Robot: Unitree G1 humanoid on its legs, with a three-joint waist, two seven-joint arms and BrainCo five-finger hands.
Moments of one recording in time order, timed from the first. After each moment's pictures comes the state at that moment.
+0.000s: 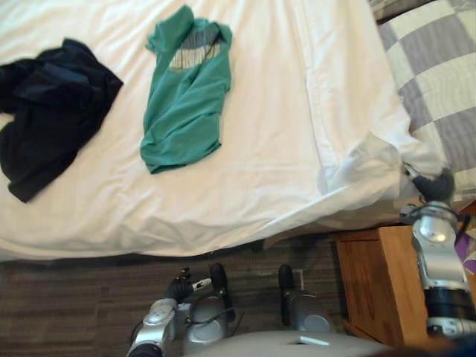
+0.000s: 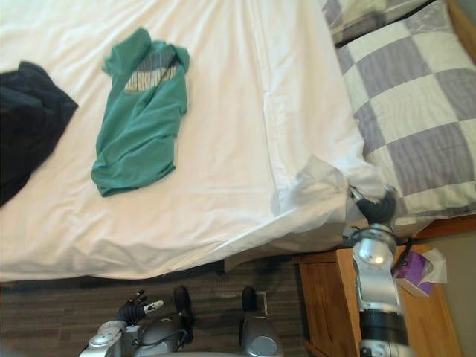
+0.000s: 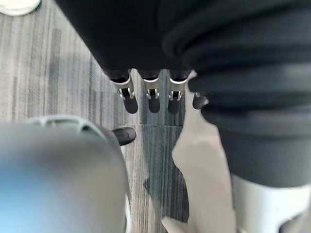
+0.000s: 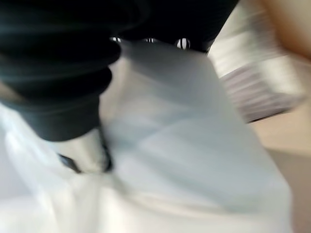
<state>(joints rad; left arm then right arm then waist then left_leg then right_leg) 0.11 0.17 0.05 0.90 -0.15 -0.03 -0.08 -0.04 -0.28 -0.38 0.14 0.25 0.01 -0.40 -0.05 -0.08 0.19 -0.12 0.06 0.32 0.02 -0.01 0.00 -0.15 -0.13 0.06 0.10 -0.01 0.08</state>
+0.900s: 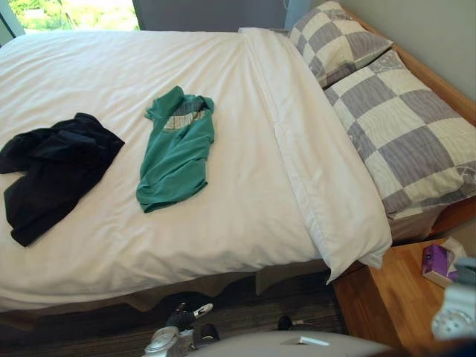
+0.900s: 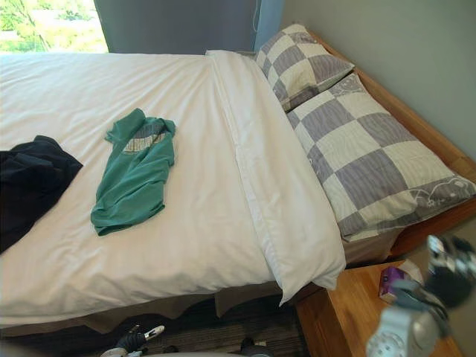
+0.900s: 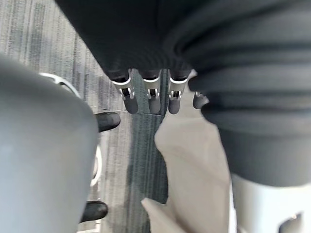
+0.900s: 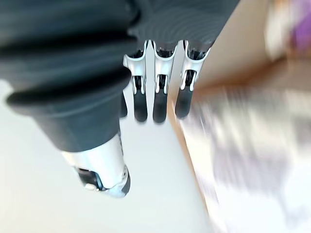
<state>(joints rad) 0.18 0.12 0.07 0.85 -0.16 0.12 -0.06 0.13 -0.09 -0.52 -0.13 0.74 -0.14 -0.24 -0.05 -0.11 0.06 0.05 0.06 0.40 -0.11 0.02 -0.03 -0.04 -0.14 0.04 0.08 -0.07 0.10</state>
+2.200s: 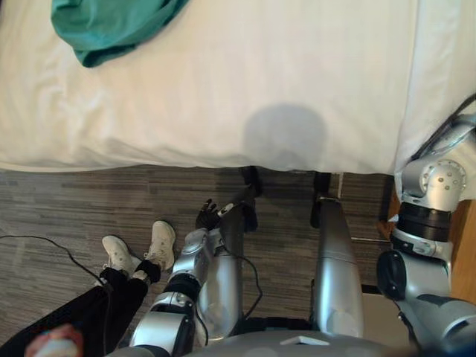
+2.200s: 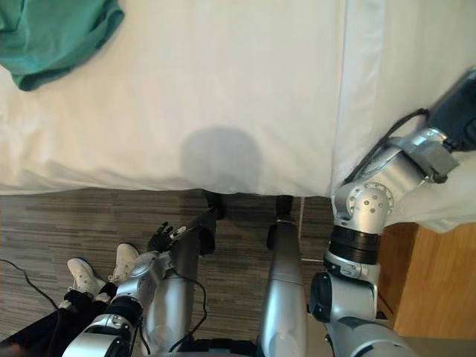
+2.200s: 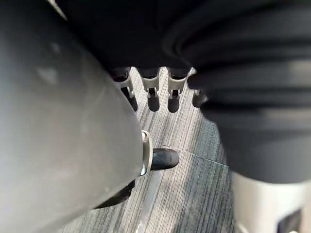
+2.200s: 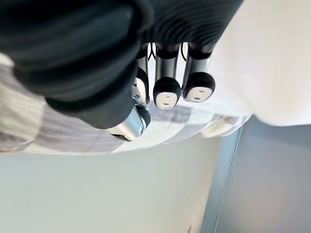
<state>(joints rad) -0.29 0.06 0.01 0.85 -0.46 -0.02 0.09 -0.65 -0.24 -0.37 -0.05 1.68 -0.60 0.37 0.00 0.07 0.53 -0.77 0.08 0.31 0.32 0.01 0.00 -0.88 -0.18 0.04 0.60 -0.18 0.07</state>
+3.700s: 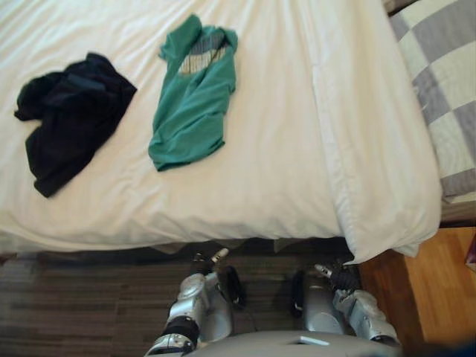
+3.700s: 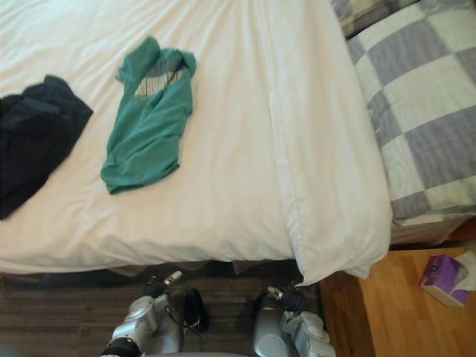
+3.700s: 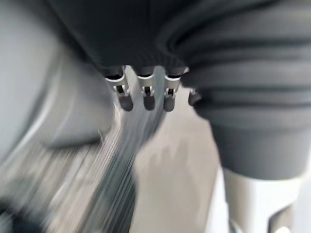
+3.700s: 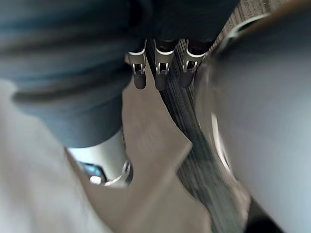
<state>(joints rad) -0.06 0.03 0.22 0.86 -0.33 0.04 0.27 0.01 -0.05 -0.21 0.84 0.31 -0.03 0.13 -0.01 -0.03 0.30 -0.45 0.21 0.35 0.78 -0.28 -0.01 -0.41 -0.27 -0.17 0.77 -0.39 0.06</state>
